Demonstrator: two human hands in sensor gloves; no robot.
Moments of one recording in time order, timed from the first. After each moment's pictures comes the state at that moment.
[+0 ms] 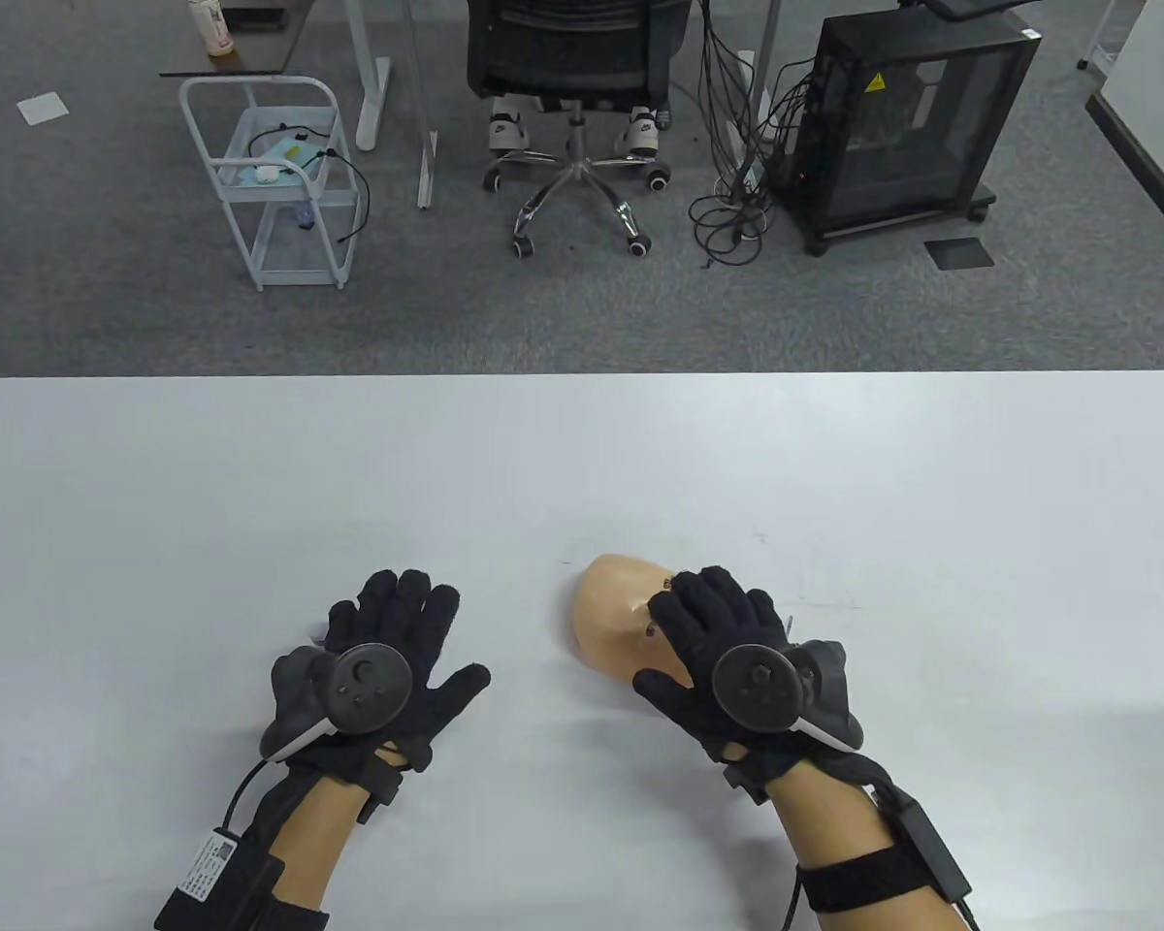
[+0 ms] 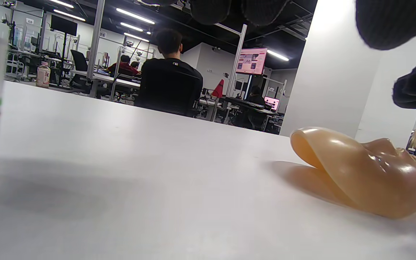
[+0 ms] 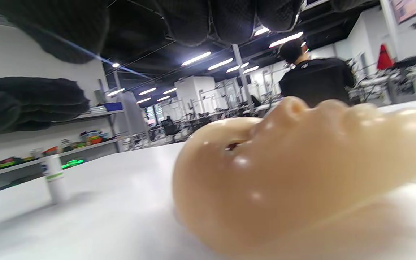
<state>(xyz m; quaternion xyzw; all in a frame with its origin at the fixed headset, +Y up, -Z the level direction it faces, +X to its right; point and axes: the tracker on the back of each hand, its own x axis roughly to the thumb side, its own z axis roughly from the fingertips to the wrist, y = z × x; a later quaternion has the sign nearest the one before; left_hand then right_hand) -0.221 -0.702 -0.290 0.03 -0.19 0.14 0.97 0.118 -0.692 -0.298 0.23 -0.07 0.95 0.21</state>
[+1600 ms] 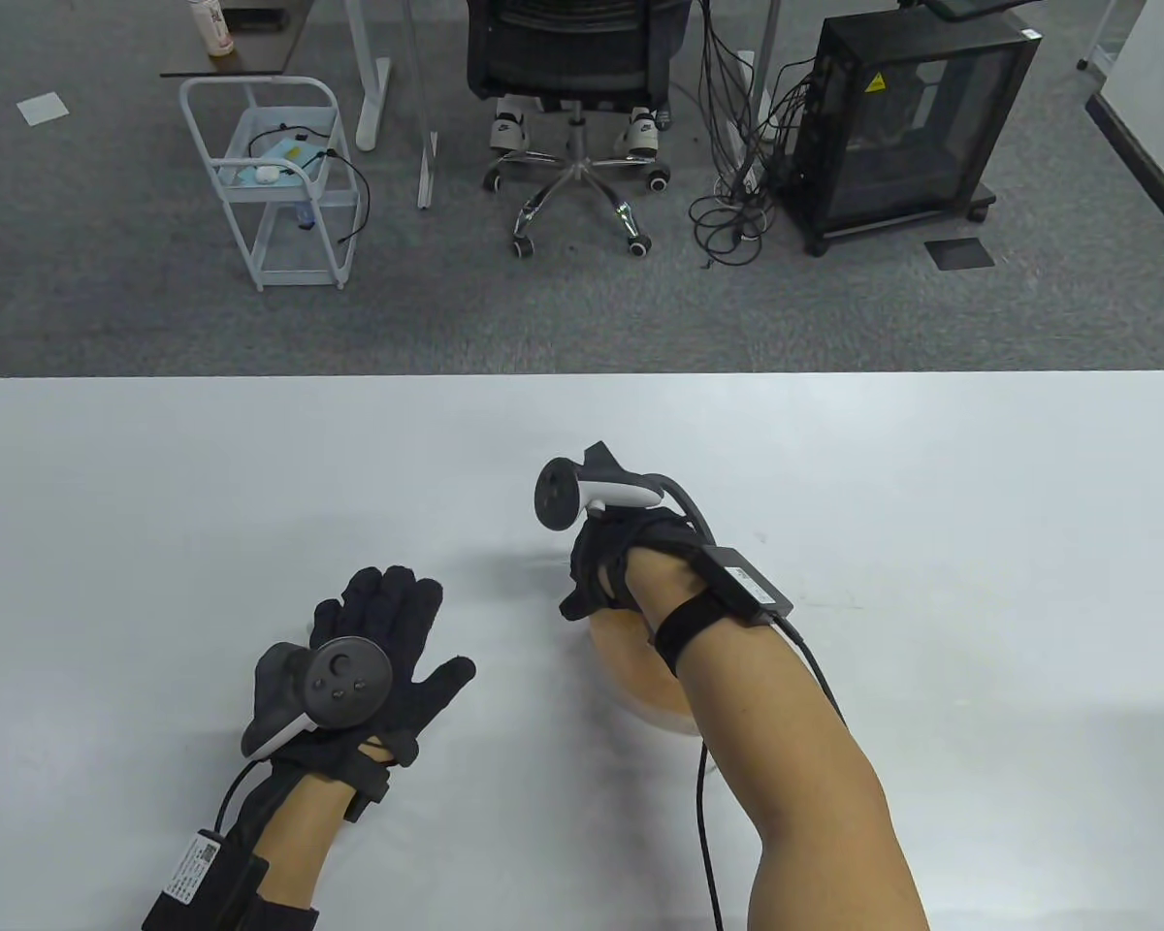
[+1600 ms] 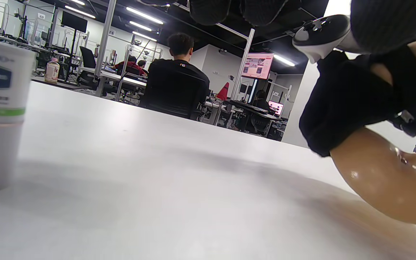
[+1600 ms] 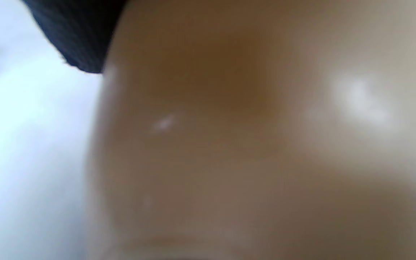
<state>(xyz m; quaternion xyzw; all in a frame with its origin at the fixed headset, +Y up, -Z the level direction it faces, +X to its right) -0.234 -0.695 -0.290 0.03 -0.18 0.17 0.97 0.008 -0.709 -0.469 0.19 0.33 0.92 0.01</state>
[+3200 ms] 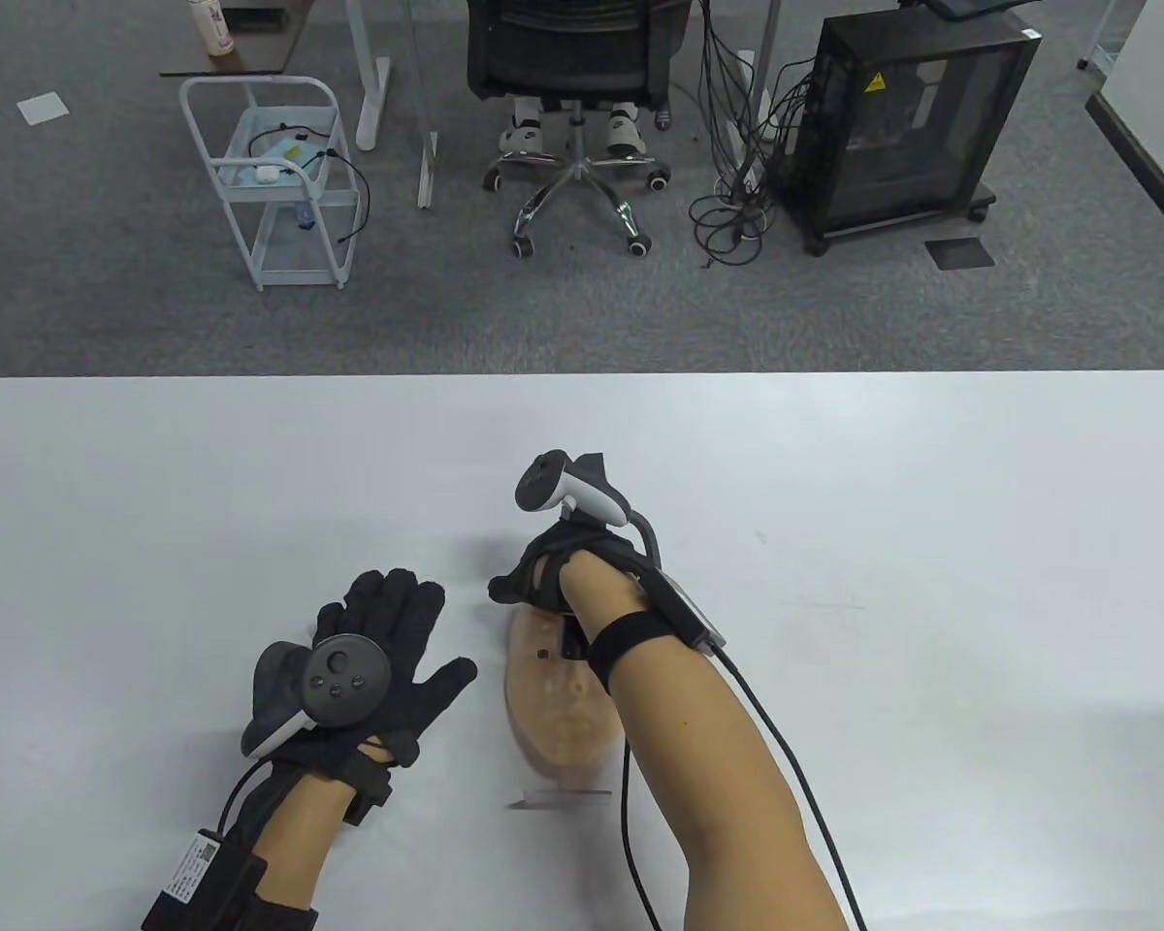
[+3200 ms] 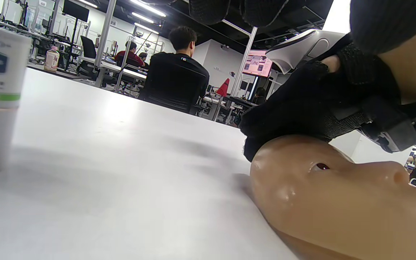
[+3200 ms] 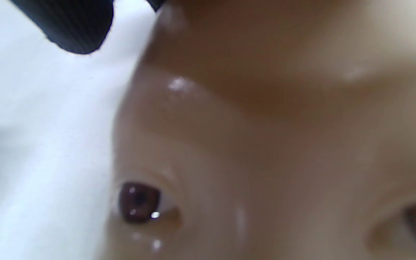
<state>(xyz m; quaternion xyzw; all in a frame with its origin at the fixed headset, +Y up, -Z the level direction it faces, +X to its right) -0.234 -0.697 -0.290 0.02 -0.18 0.18 0.97 -0.028 -0.742 -0.465 0.05 0.39 0.91 0.15</state>
